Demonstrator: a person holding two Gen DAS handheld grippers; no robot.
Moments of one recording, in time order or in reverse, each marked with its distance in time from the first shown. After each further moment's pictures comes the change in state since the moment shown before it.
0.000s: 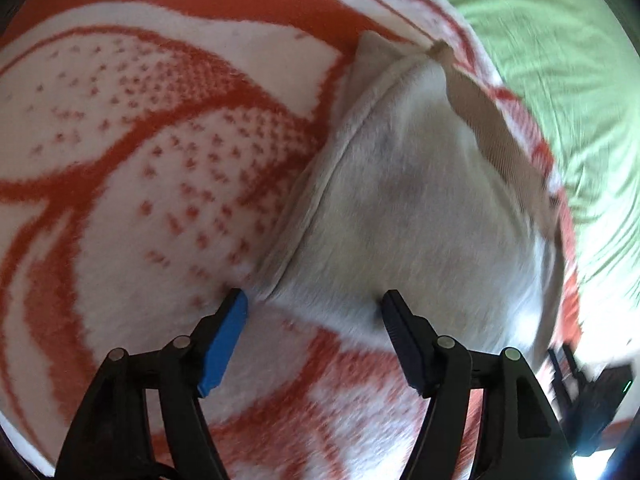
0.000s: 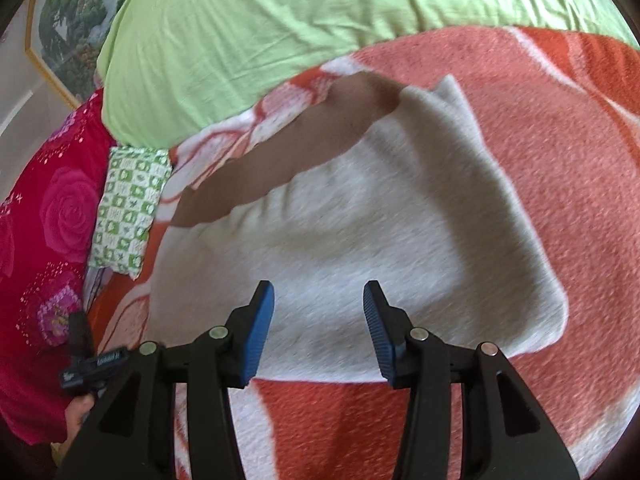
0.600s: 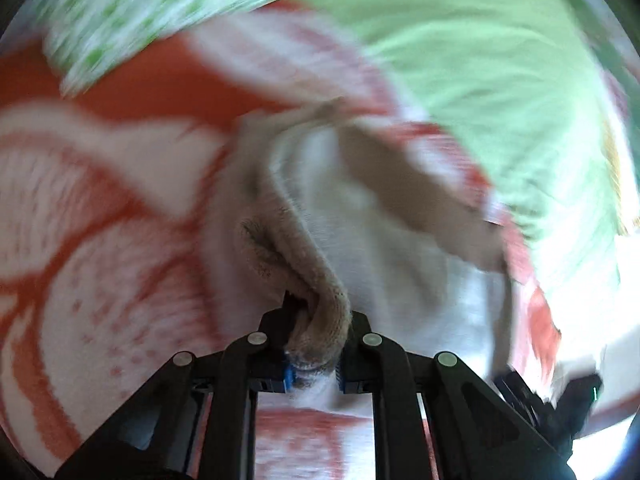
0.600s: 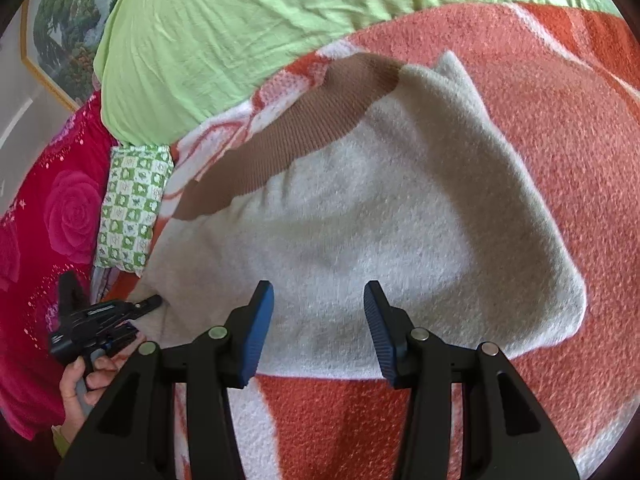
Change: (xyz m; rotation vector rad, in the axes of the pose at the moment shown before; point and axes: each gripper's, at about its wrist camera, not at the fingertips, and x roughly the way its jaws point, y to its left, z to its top) left arm -0.039 -0.099 0.015 0.208 -0.179 -0.132; right arm 0.004 -0.014 0.007 0.042 0.010 0.038
